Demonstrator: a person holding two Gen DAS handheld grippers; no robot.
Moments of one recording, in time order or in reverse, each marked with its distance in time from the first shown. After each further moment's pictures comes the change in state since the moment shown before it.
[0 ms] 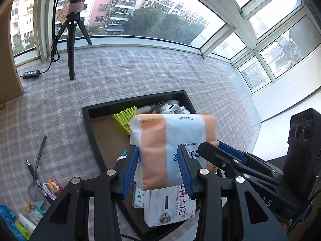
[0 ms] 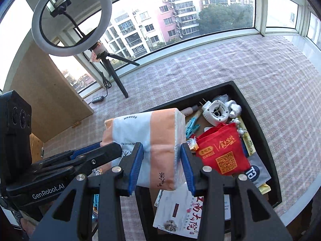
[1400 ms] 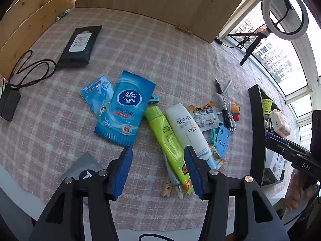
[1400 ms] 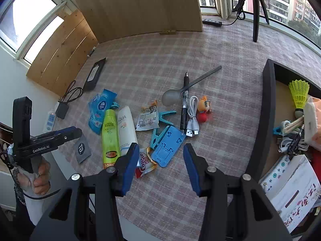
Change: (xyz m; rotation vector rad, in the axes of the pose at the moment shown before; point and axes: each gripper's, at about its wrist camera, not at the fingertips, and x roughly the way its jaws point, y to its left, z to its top) left arm -0.165 0.274 -0.273 -0.539 -0.125 0.401; right arm 0.079 0.204 -0.151 -0.588 0.361 0.323
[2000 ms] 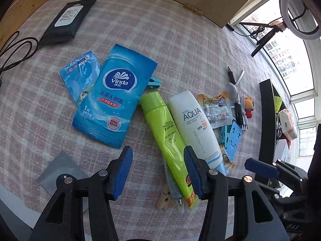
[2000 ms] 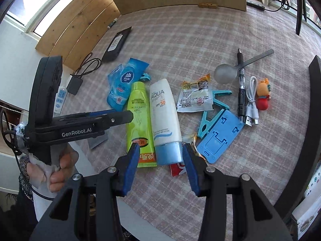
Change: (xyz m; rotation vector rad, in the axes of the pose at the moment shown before) left arm 0.051 0.001 0.011 -0.040 0.104 -0.014; right arm 0.062 0.059 -0.014 -0.085 0.119 0.098
